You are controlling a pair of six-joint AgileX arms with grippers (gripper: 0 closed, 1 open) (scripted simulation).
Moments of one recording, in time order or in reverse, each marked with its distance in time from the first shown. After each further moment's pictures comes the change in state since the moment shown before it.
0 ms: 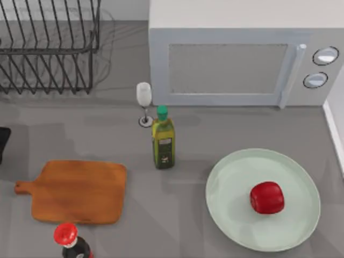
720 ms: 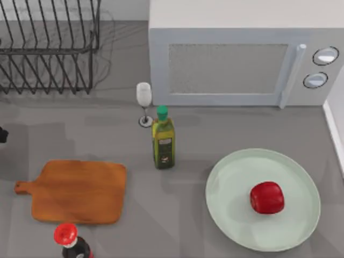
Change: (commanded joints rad) left arm 0.000 0.000 0.000 0.000 0.000 0.000; right arm 0.000 0.000 0.000 0.000 0.000 0.000
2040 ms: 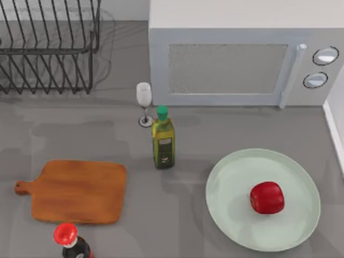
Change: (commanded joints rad) left arm -0.005 -0.153 0.252 -0.384 0.007 -0.007; right arm 0.000 0.000 0.000 0.000 0.000 0.000
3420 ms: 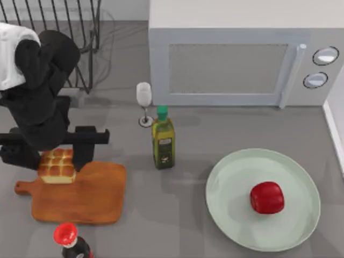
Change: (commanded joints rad) left arm -0.563 -0.192 -0.363 0.161 -0.010 -0.686; right arm 0.000 0.000 0.000 0.000 0.000 0.000
